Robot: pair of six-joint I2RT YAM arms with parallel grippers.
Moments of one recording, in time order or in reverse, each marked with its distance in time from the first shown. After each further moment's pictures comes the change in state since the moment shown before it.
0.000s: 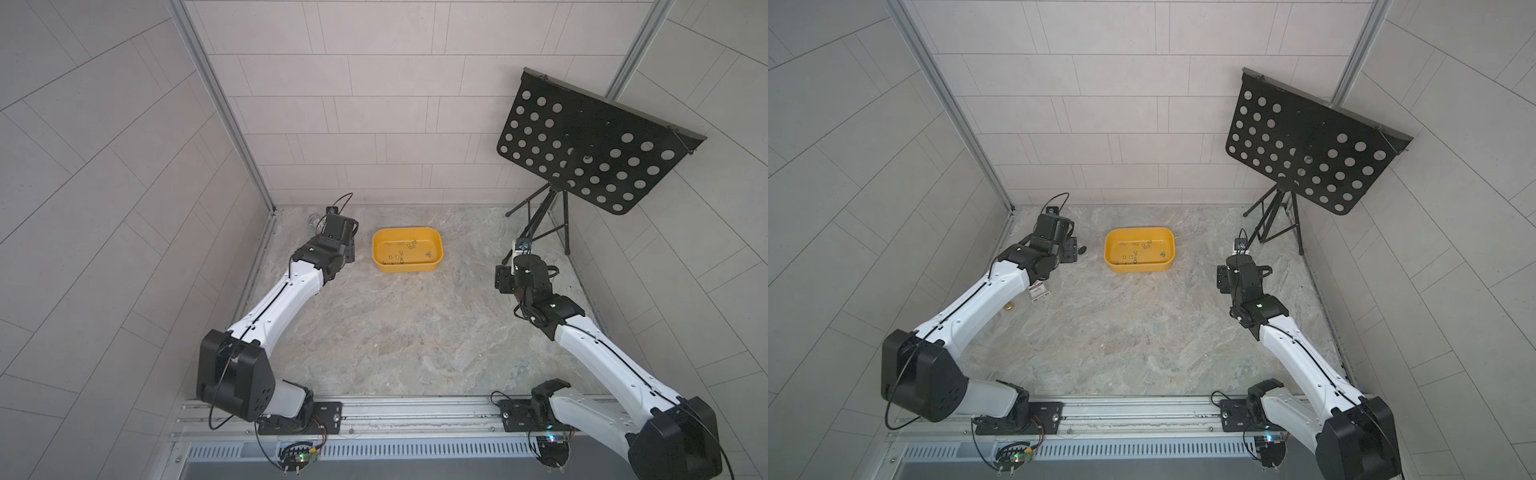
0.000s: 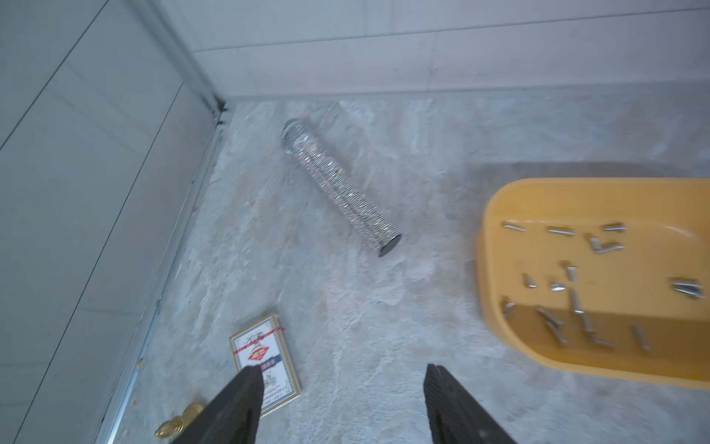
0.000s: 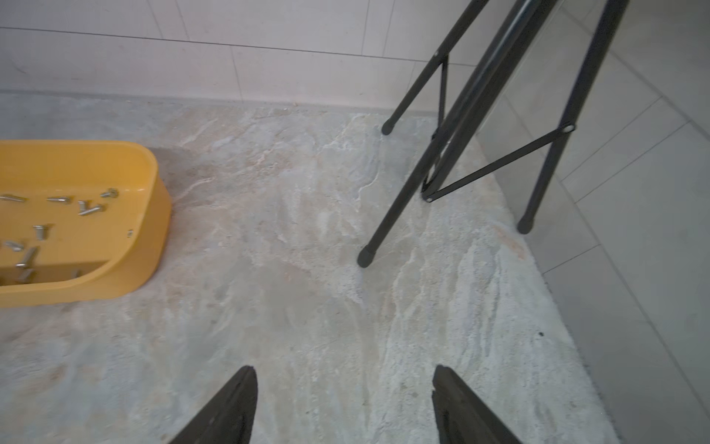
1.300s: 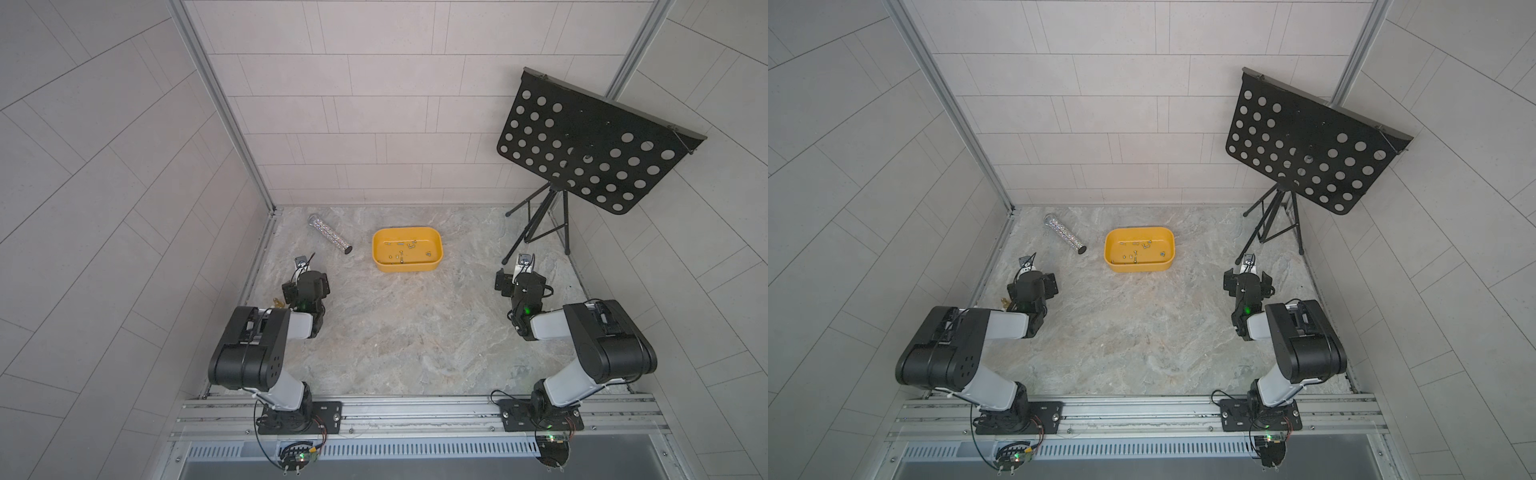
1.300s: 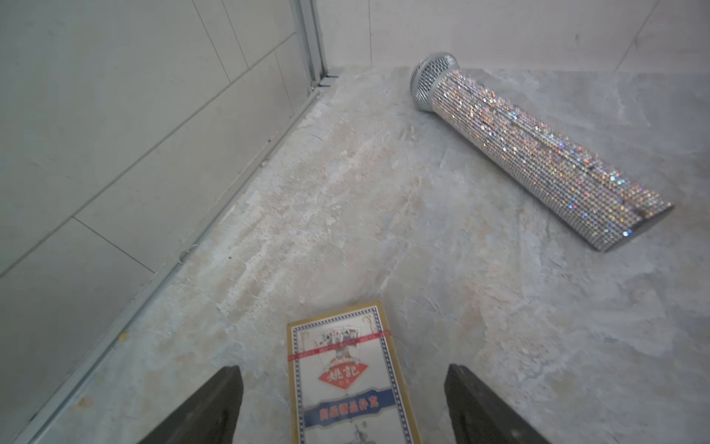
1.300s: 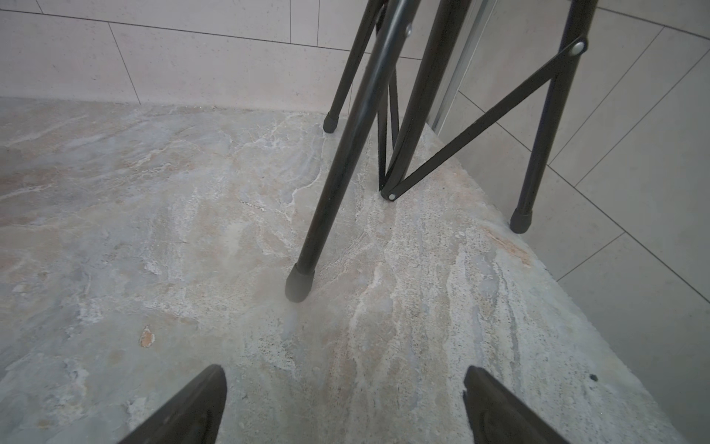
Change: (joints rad) left arm 0.241 0.140 -0.715 1.158 0.024 0.163; right arm -0.228 0.556 -0.304 1.050 -0.089 -0.108
